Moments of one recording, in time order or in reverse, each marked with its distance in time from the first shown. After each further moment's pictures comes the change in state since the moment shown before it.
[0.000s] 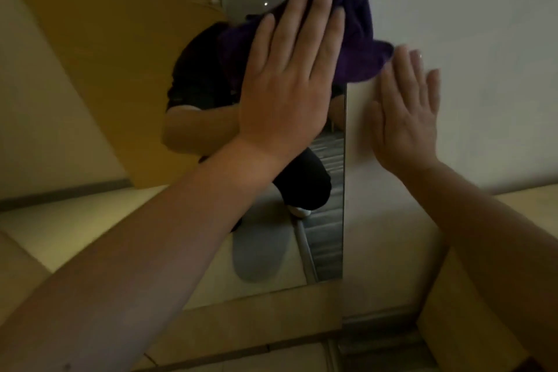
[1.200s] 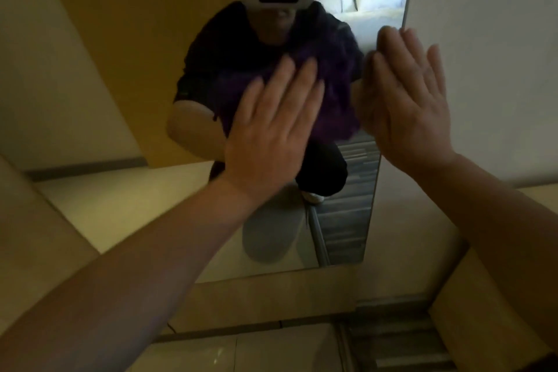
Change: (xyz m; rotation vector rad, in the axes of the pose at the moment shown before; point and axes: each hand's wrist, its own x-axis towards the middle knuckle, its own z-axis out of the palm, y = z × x) left_hand -0.110 -0.036 -0.023 0.050 -0.062 0.052; right_hand 0.004 -0.063 -0.003 0.066 0.122 -0.252
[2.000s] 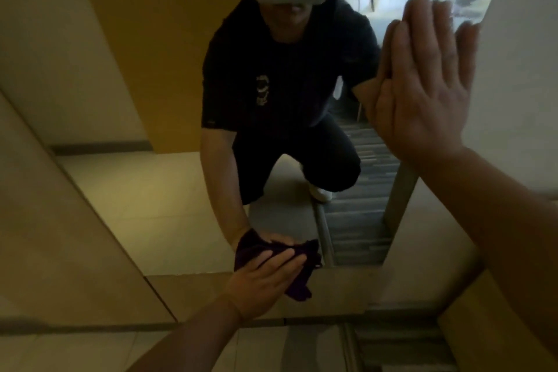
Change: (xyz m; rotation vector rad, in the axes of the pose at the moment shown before) left_hand -0.291 0.051 0.008 -0.249 -0.647 0.284; right_hand 0.018 -0.036 0.038 -0.190 0.085 -0.066
